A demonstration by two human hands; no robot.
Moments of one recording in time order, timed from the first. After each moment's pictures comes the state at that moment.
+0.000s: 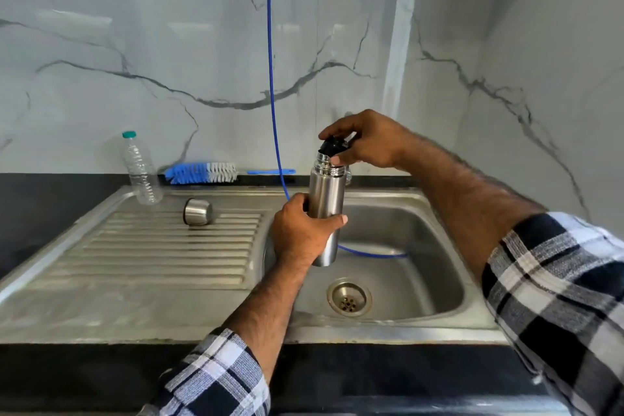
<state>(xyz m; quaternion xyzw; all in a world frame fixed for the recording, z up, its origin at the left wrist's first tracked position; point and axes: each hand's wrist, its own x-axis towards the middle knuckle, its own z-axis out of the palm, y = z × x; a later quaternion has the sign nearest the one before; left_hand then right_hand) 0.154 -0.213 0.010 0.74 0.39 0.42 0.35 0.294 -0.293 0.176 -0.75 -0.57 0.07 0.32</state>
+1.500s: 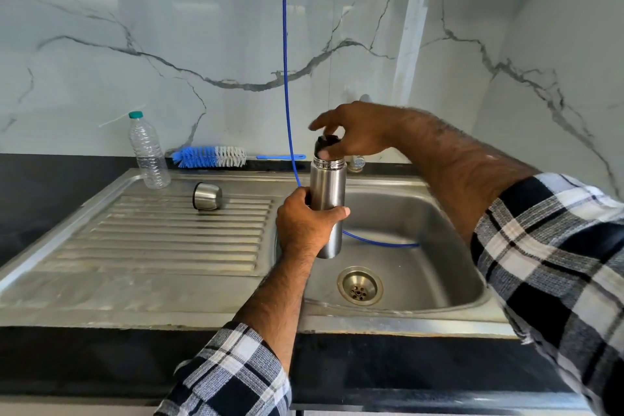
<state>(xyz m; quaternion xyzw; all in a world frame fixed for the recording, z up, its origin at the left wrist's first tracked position) 0.148 -0.196 -0.008 0.71 0.41 0.43 0.38 0.264 -0.248 0.184 -0.78 -0.63 0.00 0.02</state>
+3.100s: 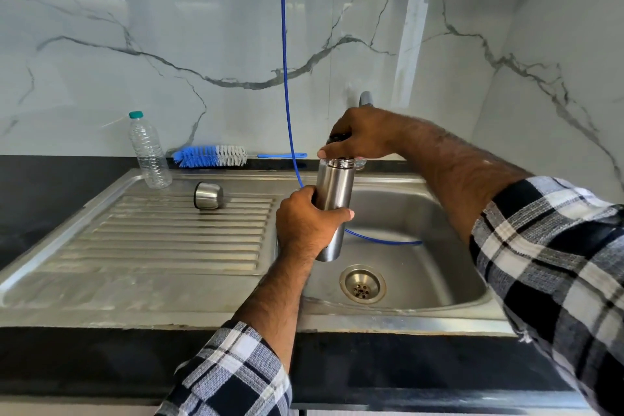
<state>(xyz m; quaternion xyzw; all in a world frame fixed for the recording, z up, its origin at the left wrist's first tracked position) 0.143 -0.196 -0.006 0.76 0.39 0.41 0.31 0.285 -0.245 0.163 -0.79 -0.61 -0.01 0.06</state>
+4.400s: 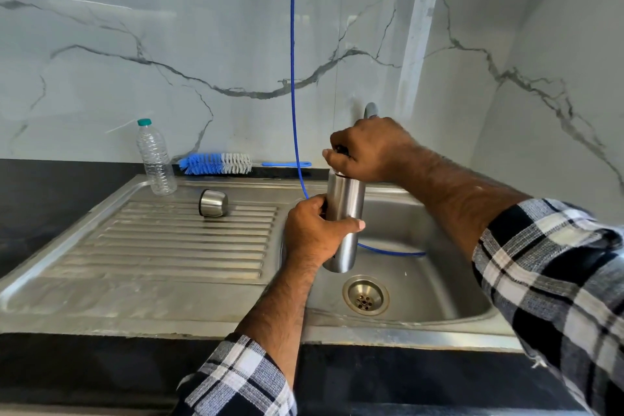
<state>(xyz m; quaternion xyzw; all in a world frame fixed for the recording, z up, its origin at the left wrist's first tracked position) 0.144 -0.195 -0.006 0.74 0.34 0.41 0.41 0.277 -0.250 0.141 -0.71 -0.65 -0.28 0.04</state>
